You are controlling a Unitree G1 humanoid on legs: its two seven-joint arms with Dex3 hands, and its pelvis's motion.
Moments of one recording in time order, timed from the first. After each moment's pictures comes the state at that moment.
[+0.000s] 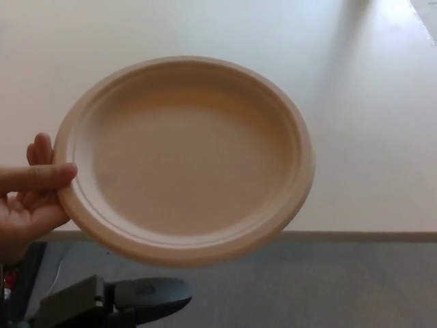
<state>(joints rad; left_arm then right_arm) 0.65 0.34 0.01 -0.68 0.27 -1.11 0.18 -0.24 -0.44 0.26 1.32 -0.37 -0.17 0.09</state>
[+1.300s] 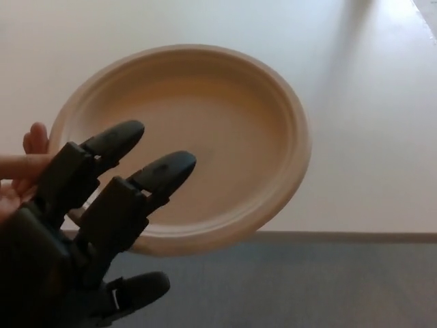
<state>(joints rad) 0.27 0.26 0.21 -0.60 0.67 -0.71 -0.01 -0.28 -0.44 0.26 1.32 -0.37 -0.17 0.09</state>
